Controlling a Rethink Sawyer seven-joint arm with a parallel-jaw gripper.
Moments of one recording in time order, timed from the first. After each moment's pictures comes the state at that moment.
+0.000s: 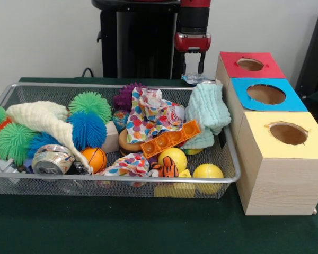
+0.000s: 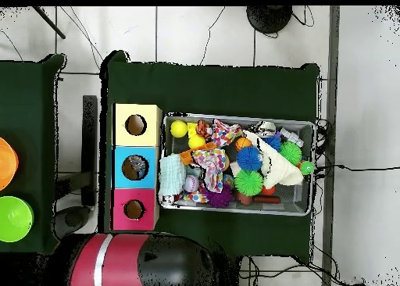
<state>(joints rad) 0.05 -0.12 -0.17 2.41 -0.18 -0.98 1.75</state>
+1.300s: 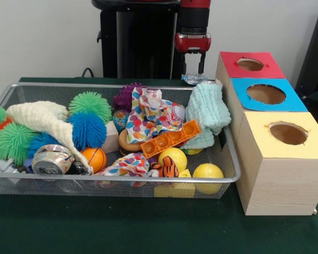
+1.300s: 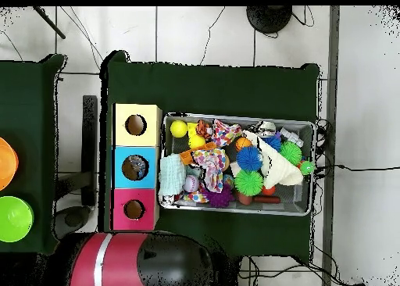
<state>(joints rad) 0.05 -0.11 -0.17 2.41 -0.18 -1.00 1.75</state>
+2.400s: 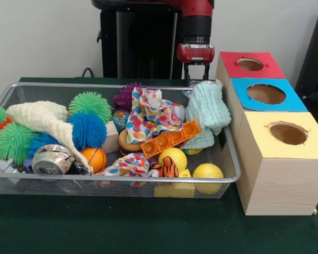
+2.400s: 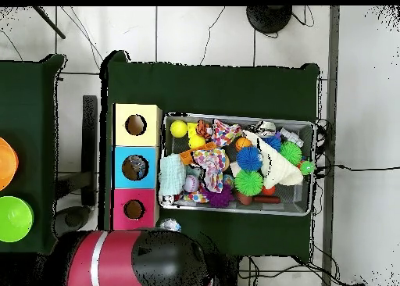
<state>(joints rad) 0.07 -0.07 -0.17 2.35 -0.12 -1.19 1.75</state>
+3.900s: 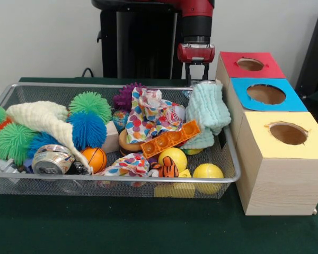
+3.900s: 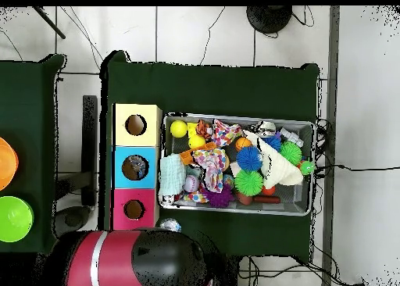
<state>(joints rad) 0.07 -0.07 -0.16 2.35 -0.12 -1.19 1.75</state>
